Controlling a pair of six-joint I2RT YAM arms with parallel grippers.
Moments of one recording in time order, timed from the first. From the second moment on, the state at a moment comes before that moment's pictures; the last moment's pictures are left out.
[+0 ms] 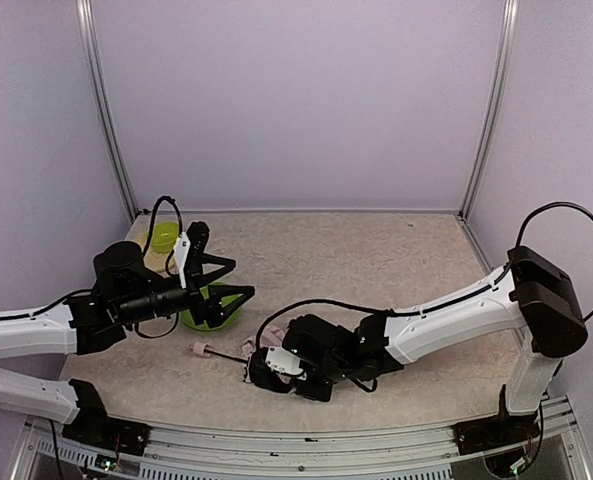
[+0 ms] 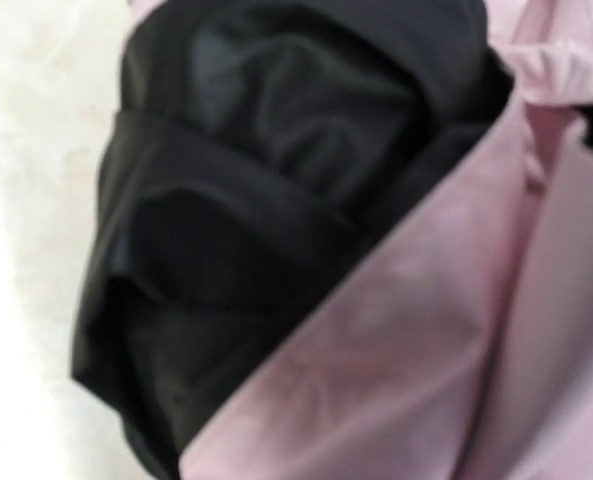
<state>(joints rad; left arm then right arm) -0.82 1.07 0.55 0.37 0.29 -0.09 1.31 1.85 1.08 -0.25 0.18 -0.18</state>
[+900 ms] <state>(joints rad) -1.43 1.53 0.78 -0.13 -0.05 0.53 1.03 1.87 0.94 -0.30 -0.89 0.02</state>
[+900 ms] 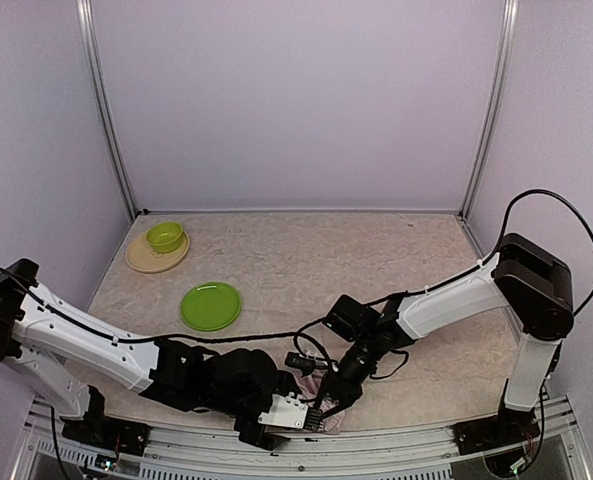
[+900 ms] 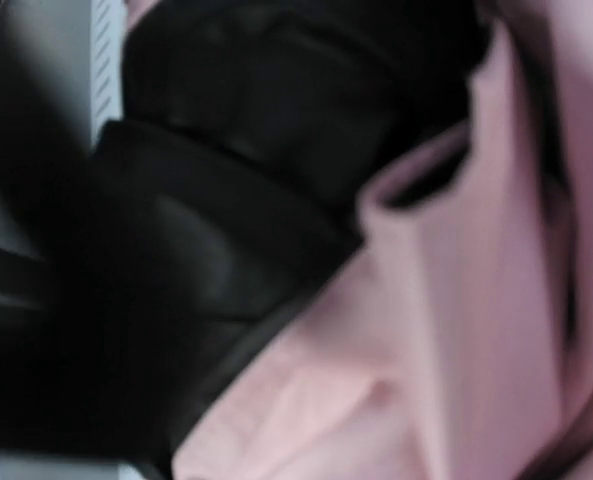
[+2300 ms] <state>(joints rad) -1.23 1.67 0.70 0.20 0.24 0.43 1.11 1.22 0.31 0.34 -0.34 0.04</state>
